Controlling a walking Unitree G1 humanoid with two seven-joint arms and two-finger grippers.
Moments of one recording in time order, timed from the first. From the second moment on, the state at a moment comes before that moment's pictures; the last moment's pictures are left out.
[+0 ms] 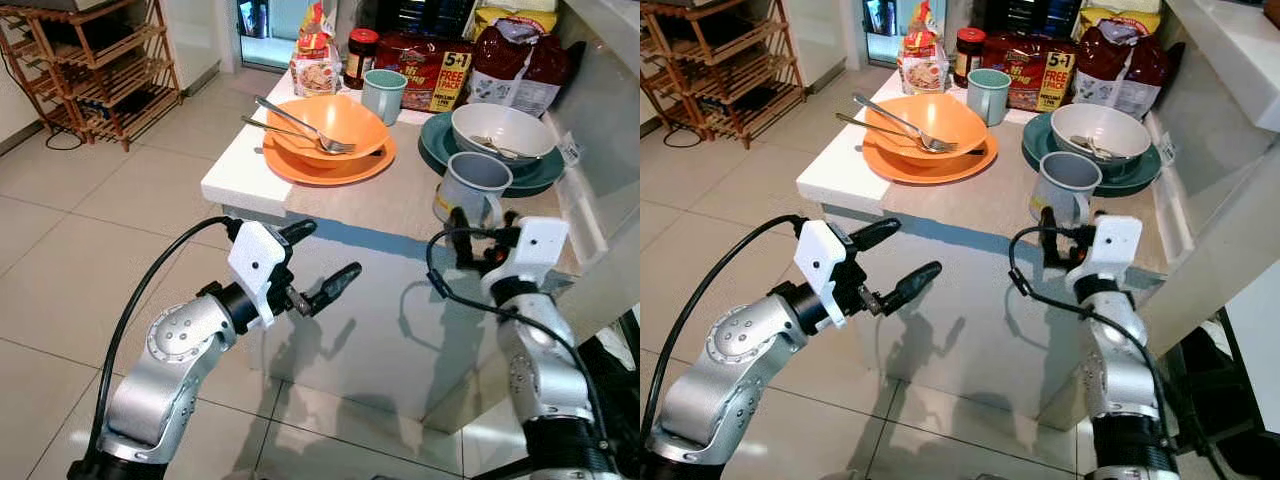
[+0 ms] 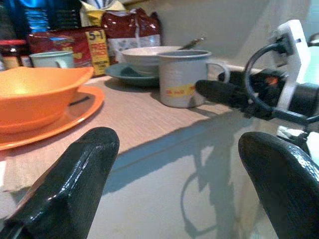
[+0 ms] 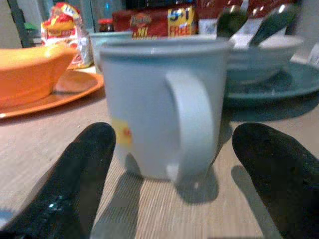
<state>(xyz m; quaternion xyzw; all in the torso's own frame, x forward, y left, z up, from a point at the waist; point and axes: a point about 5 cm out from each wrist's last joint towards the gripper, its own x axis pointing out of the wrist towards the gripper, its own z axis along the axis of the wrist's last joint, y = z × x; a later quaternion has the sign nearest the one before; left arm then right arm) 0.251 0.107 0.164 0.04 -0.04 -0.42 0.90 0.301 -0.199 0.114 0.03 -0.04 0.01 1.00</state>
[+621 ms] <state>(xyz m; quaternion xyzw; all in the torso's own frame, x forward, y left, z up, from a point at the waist) 0.247 0.106 0.160 0.03 -0.03 -0.44 0.90 0.300 -0.195 0.113 0.04 -0.04 0.01 1.00</state>
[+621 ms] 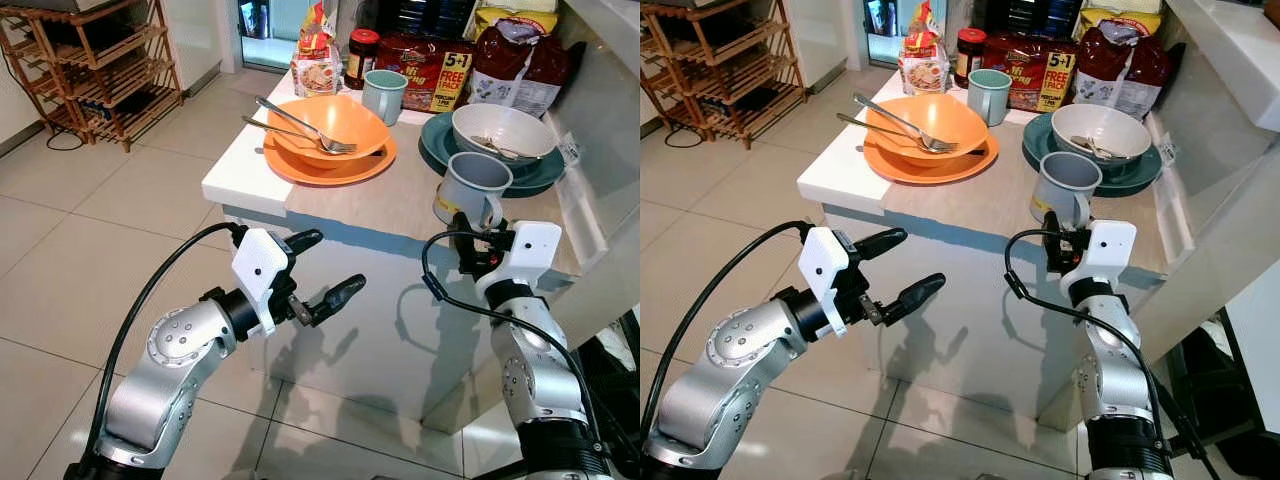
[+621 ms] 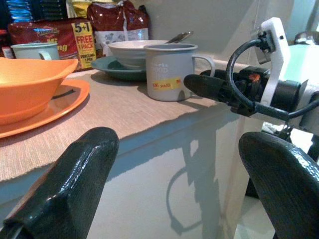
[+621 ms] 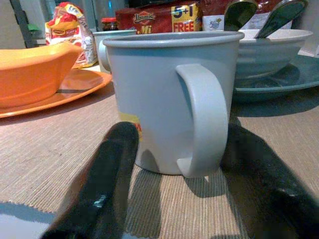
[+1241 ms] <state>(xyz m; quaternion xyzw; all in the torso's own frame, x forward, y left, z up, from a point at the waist) 0.246 0.103 0.170 0.03 -0.05 -0.45 0.89 0.300 -0.194 0.113 0.05 -0.05 0.01 1.00</state>
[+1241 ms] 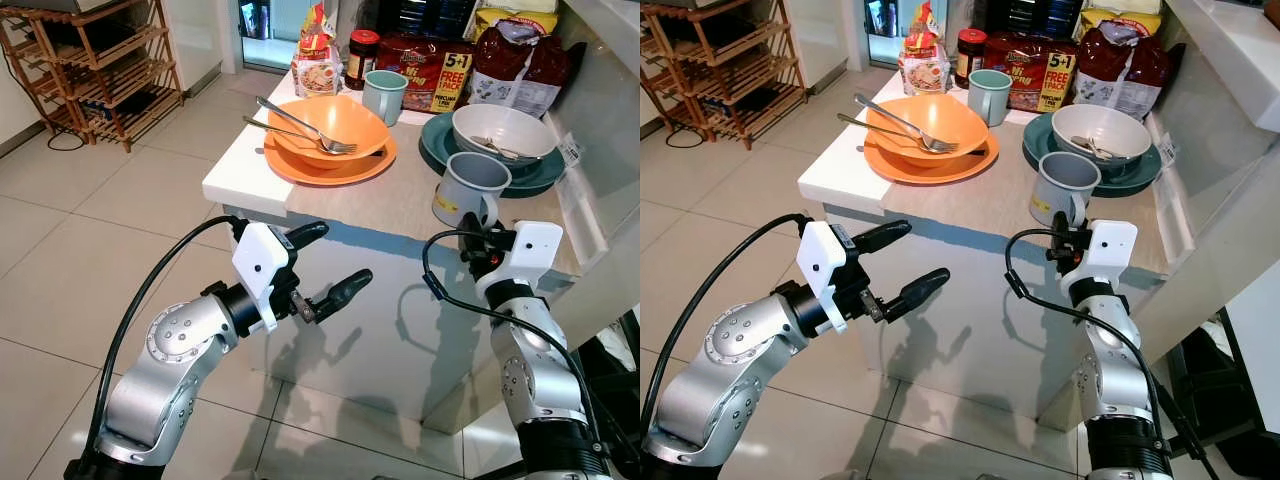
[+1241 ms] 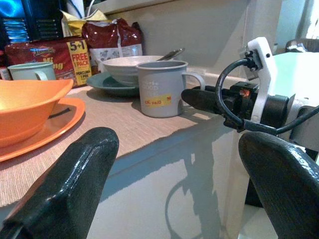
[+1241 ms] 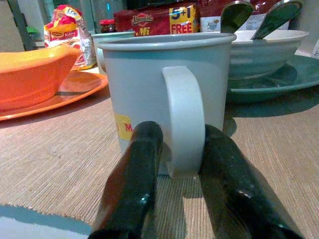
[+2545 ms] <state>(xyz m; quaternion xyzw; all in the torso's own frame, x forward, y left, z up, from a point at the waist) 0.260 0.120 0.161 0.05 -0.05 -0.33 0.94 0.243 -0.166 0.142 -0.02 -0.15 0.05 0.99</state>
